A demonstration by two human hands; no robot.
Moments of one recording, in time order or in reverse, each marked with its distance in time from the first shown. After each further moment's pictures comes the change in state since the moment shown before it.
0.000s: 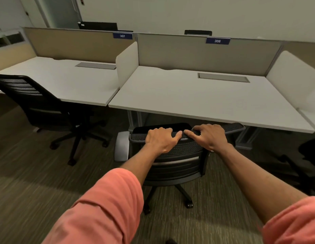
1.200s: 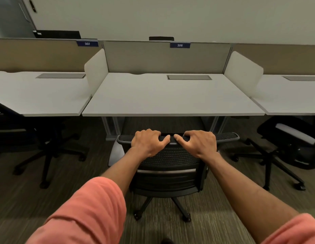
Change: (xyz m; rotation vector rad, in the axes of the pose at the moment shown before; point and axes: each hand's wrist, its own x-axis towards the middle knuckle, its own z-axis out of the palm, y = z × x) left_hand -0.035 0.011 -0.011 -0.006 0.097 0.265; right_hand -0.089 -0.028 -0.019 -0.082 0.138 0.282
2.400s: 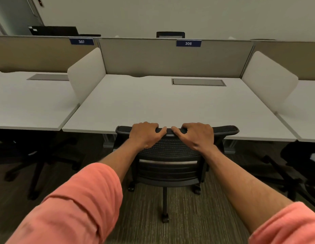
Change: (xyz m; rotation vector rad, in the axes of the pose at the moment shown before) left_hand 0.252 -0.028 0.054 0.036 0.009 -0.090; right_hand 0.240 0.095 0.083 0.063 -0.017 -0.062
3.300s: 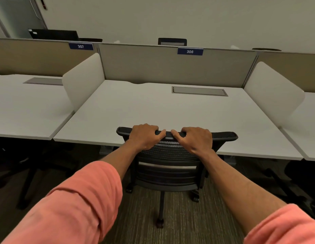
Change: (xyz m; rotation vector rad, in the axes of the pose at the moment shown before) left_hand 0.075 -0.013 0.012 -0.007 -0.007 0.018; right_hand 0.067 0.023 0.018 -0.010 0.008 0.013
